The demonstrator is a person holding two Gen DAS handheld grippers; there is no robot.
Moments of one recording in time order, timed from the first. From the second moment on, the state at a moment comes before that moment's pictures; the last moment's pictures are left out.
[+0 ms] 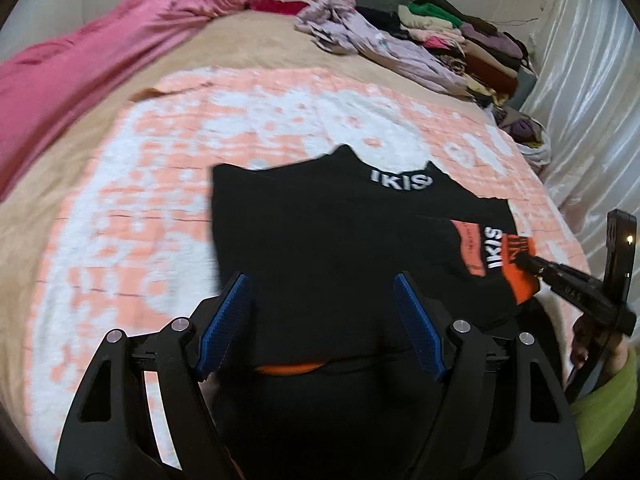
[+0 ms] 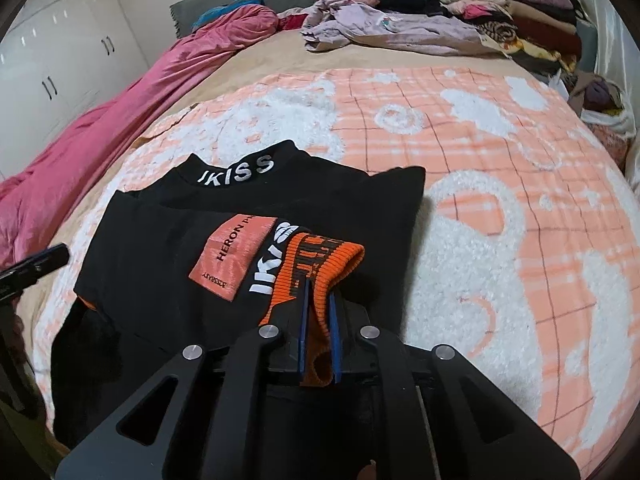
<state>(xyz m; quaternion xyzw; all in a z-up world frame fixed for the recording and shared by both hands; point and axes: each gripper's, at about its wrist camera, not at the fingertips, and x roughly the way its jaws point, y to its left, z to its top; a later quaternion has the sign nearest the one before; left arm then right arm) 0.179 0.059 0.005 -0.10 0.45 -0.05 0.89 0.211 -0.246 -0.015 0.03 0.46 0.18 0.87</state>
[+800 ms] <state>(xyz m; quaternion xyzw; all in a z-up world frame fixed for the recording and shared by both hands) 0.209 0.066 -0.046 -0.05 0.49 -0.01 0.87 0.222 -0.244 -0.033 0.00 0.47 0.13 0.87</state>
